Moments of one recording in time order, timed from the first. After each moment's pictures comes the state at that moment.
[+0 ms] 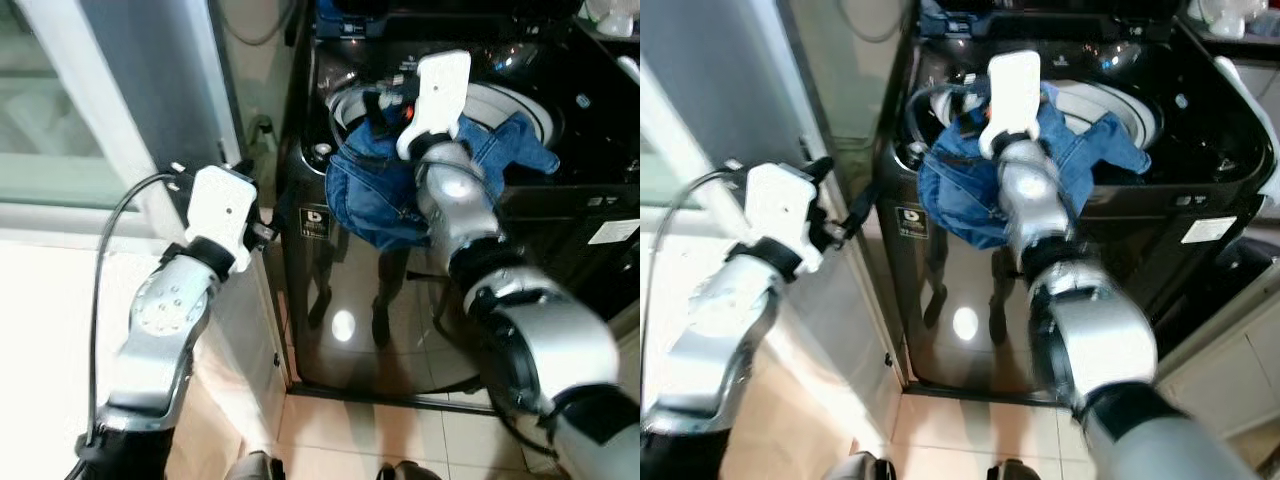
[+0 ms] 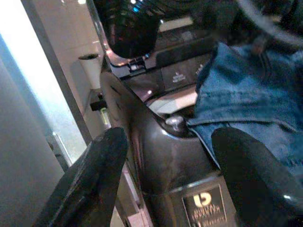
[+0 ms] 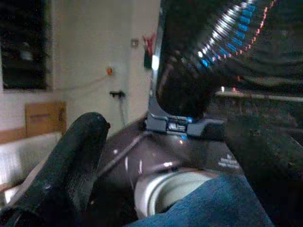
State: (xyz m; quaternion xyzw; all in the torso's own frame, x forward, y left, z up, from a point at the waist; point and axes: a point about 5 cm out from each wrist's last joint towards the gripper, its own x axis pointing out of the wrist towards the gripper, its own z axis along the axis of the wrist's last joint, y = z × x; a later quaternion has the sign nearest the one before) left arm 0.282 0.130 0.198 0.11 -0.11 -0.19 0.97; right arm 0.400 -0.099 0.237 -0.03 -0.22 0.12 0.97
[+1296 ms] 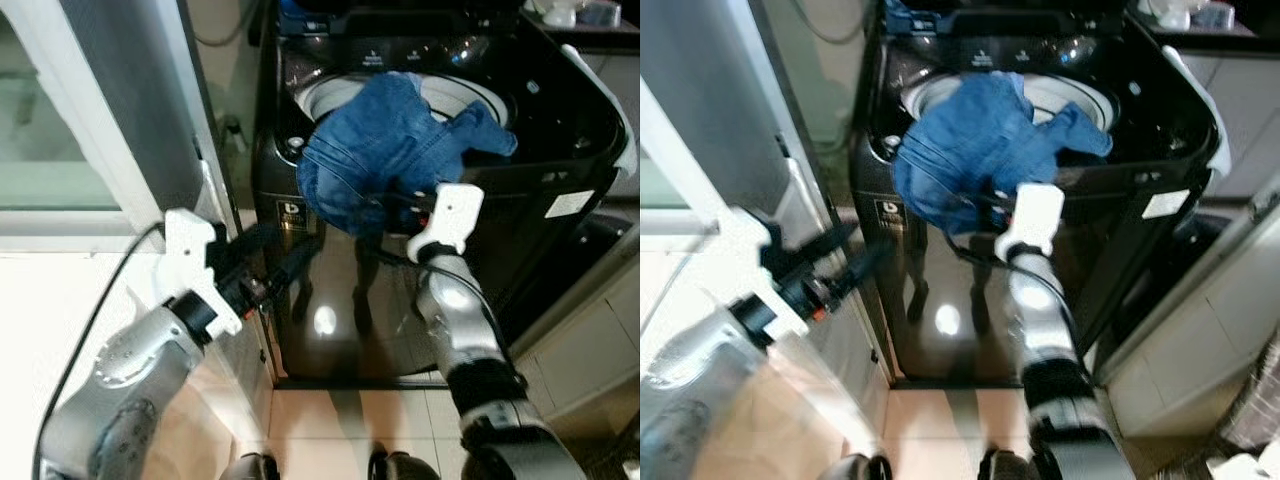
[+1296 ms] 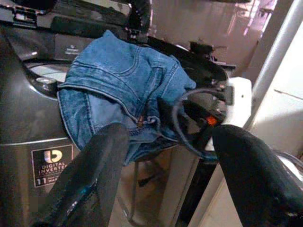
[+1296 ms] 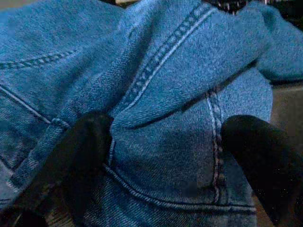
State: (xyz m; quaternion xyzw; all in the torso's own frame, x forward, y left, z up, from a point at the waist) left arm 0.226 0.134 0.193 -0.10 -0.03 -0.34 0.93; right arm 0.349 -0.112 0.132 0.05 -0.08 0.02 1.00
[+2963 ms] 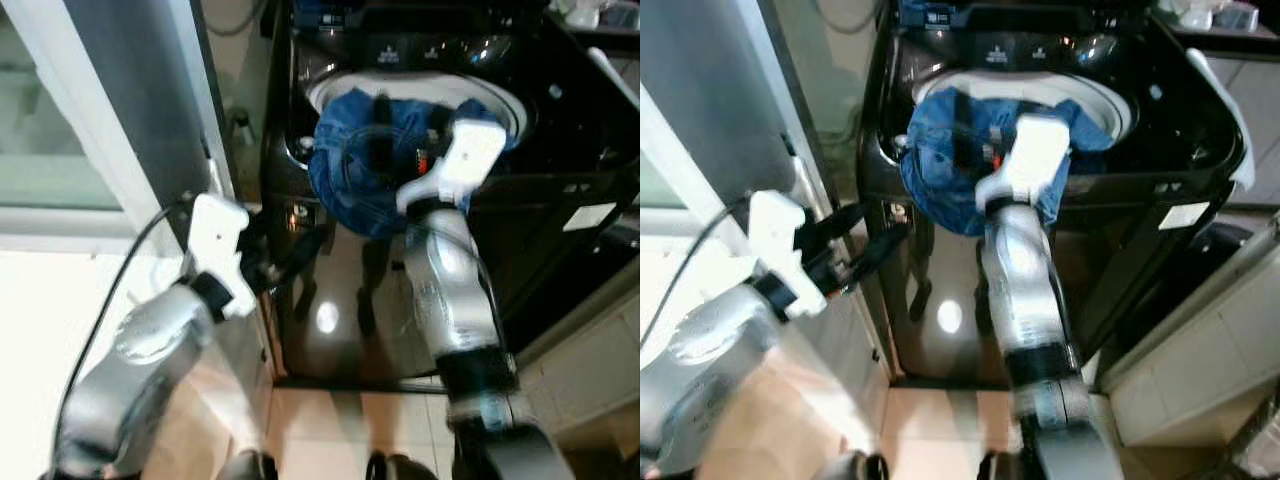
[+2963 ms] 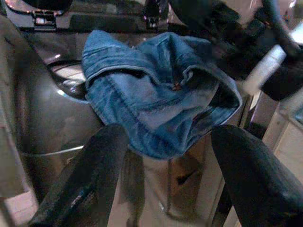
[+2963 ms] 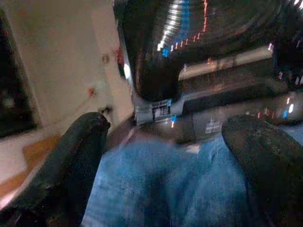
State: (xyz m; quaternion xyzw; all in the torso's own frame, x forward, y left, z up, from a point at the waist) left arm 0.244 0.132 0.192 -0.01 -0.03 -0.32 0.95; right arm 0.332 -0.087 0.207 0.14 -0.21 0.10 0.96
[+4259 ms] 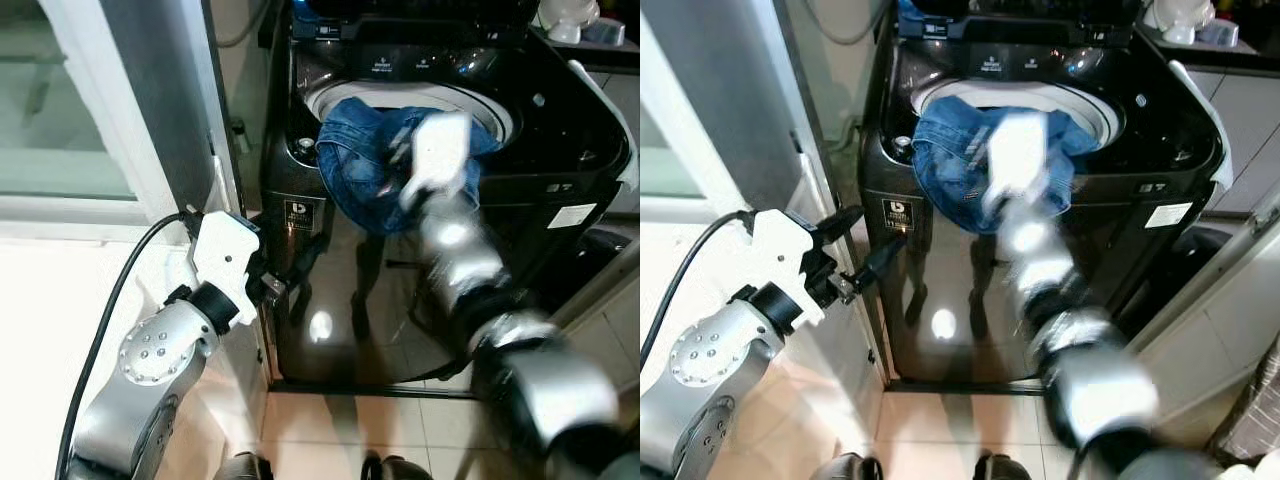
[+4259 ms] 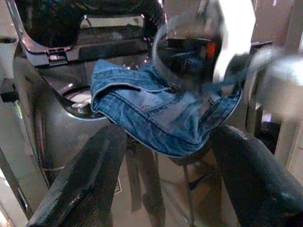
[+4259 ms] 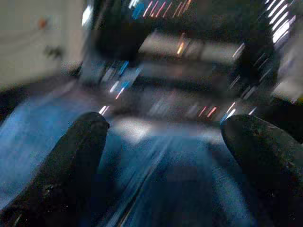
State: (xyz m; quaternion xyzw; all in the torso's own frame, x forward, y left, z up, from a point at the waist) left arm 0.237 0.122 0.188 0.05 -0.07 -0.31 0.95; right arm 0.399 -0.125 0.207 -0.07 -0.15 0.02 0.99
